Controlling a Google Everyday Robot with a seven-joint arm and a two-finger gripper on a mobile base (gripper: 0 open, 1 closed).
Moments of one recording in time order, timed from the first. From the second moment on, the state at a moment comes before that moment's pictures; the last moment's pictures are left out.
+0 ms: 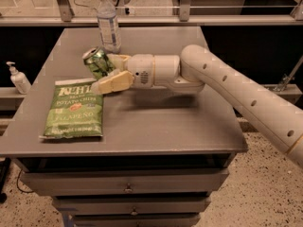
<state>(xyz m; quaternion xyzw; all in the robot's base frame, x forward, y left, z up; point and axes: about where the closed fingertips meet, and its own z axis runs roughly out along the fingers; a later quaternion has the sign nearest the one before) 0.578 0.135 0.901 -0.45 0.54 0.55 0.45</state>
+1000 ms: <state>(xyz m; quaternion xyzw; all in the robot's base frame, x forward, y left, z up) 0.578 0.123 0.903 -0.44 0.55 0.54 0.47</state>
